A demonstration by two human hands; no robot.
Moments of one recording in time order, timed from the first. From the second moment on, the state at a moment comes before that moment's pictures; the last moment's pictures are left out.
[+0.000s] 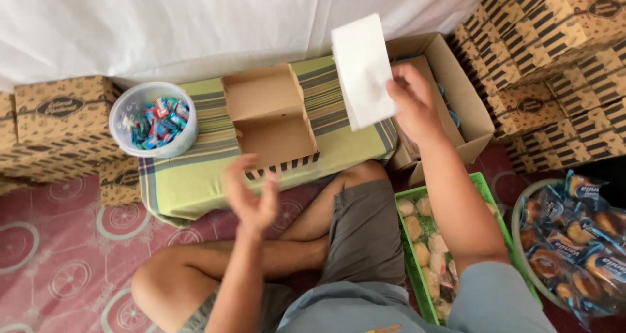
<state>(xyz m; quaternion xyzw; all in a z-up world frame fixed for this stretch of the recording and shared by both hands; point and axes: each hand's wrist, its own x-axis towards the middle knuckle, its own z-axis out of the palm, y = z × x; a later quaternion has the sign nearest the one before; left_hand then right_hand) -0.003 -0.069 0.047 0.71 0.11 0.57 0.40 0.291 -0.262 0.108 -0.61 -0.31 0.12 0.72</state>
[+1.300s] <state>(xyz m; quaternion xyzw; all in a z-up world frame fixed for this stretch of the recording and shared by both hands) -0.119 -0.185 0.063 0.34 0.10 0.28 0.89 0.054 -0.377 0.057 -0.41 -0.20 0.20 0.87</state>
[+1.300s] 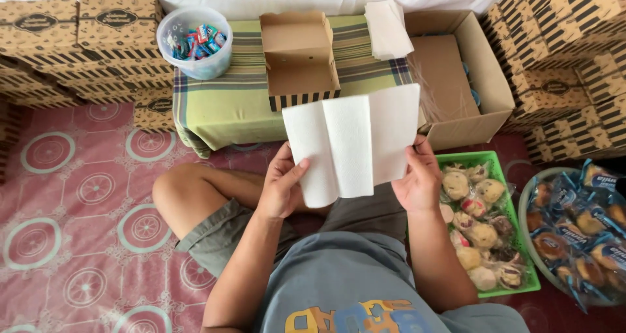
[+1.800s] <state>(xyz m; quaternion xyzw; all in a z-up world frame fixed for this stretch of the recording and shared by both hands) -0.109 -0.205 0.031 0.22 0.10 0.22 0.94 0.010 -0.367 0.050 -0.56 -0.28 0.16 0.76</state>
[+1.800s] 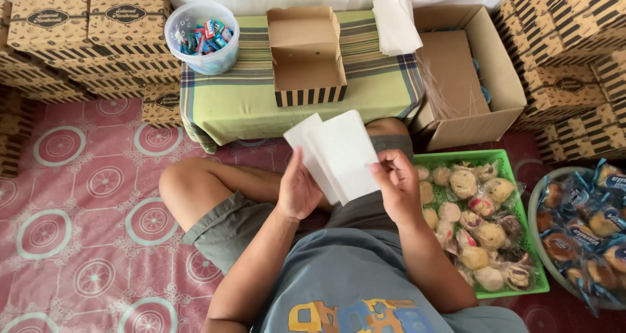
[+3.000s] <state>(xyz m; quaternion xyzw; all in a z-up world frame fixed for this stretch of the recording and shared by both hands) -0.126 -0.221 0.051 0.54 0.16 0.33 0.76 -0.002 -0.350 0.079 -0.61 -0.35 0.17 0.69</state>
